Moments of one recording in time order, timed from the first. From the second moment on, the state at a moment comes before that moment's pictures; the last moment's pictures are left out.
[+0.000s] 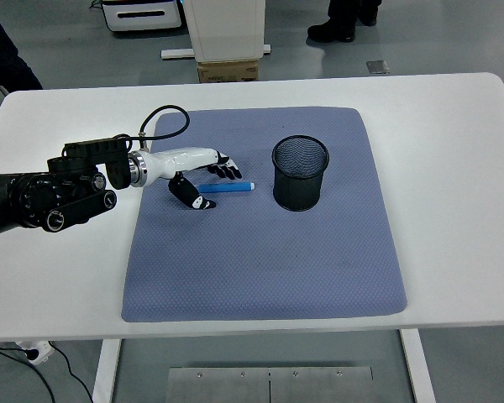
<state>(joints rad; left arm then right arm) -1.21 0.33 0.25 -0.84 1.01 0.02 -0.34 0.02 0.00 0.48 0.18 0.00 0.05 0.02</state>
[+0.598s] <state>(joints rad) -1.20 0.32 0.25 -0.83 1.05 0.05 -0.35 0.02 0.00 0.48 0.18 0.00 0.05 0.02</state>
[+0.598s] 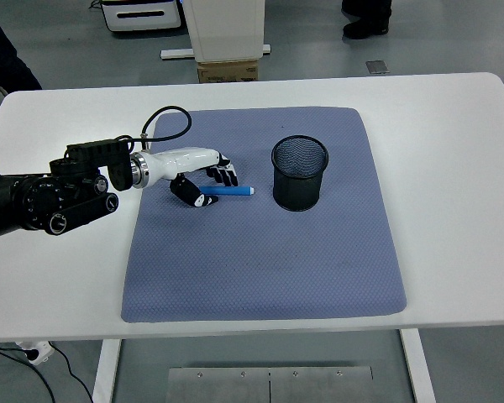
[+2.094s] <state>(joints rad) -1.23 0.34 0.25 -0.83 0.95 0.04 -0.35 0.02 0.00 0.48 0.18 0.00 0.05 0.02</state>
